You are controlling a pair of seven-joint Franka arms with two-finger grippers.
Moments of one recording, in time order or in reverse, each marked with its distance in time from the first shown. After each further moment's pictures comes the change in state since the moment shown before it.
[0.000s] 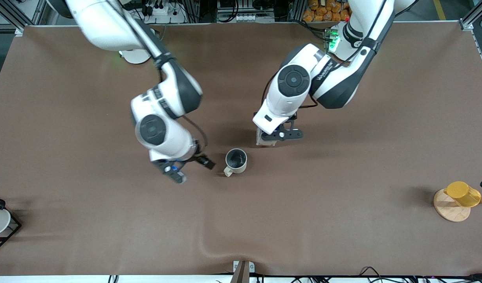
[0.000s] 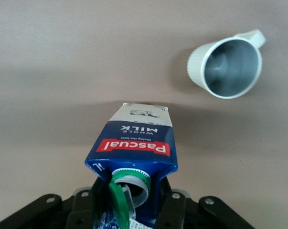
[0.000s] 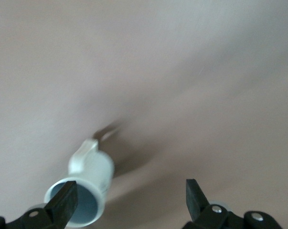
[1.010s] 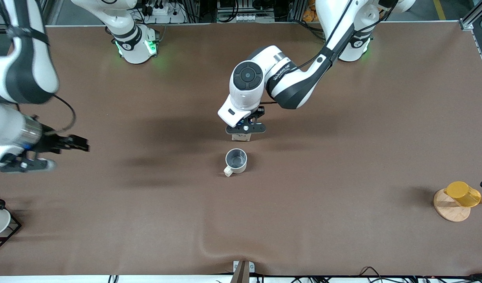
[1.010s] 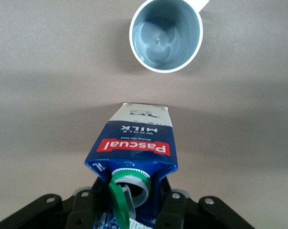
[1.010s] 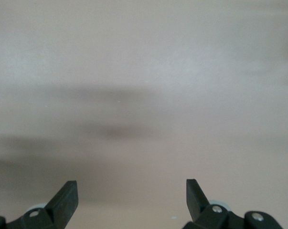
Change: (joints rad) left arm -0.150 0.152 0.012 0.144 0.022 0.027 -0.145; right arm -0.483 -0.415 -0.006 -0.286 -0.120 -0.105 -1.120
